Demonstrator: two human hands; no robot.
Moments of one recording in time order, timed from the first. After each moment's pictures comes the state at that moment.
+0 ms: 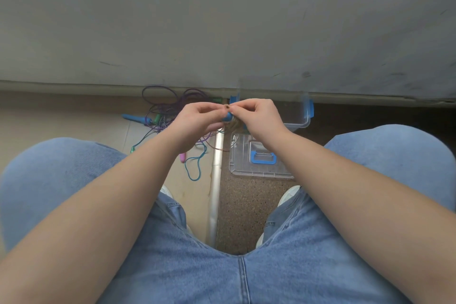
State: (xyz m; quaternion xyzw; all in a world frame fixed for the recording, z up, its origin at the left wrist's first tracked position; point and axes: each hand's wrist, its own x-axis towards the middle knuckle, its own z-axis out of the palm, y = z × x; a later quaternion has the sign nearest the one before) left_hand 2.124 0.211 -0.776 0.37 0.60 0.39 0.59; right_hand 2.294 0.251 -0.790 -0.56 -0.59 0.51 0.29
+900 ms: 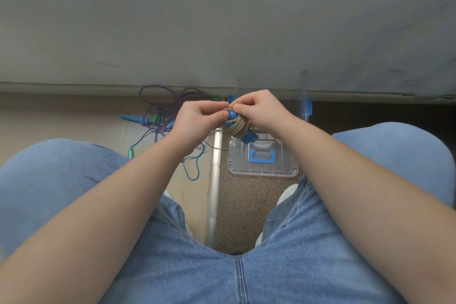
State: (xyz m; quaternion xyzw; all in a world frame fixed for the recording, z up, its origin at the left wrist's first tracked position) left_hand 2.139 0.204 -0.769 0.44 0.64 0.41 0.48; right_hand 2.309 0.267 -0.764 -0.53 -0.64 0.52 0.18
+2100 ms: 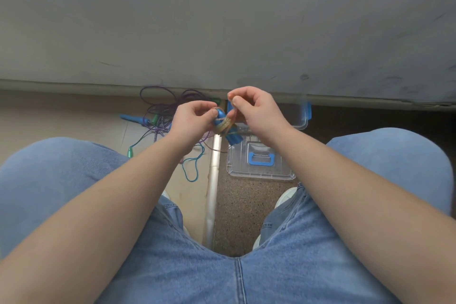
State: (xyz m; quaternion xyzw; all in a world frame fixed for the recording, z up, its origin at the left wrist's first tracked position) left_hand 2.128 0.212 -0.788 0.38 0.70 0.41 0.45; right_hand 2.295 0.249 -0.760 -0.48 -0.53 0.61 0.33
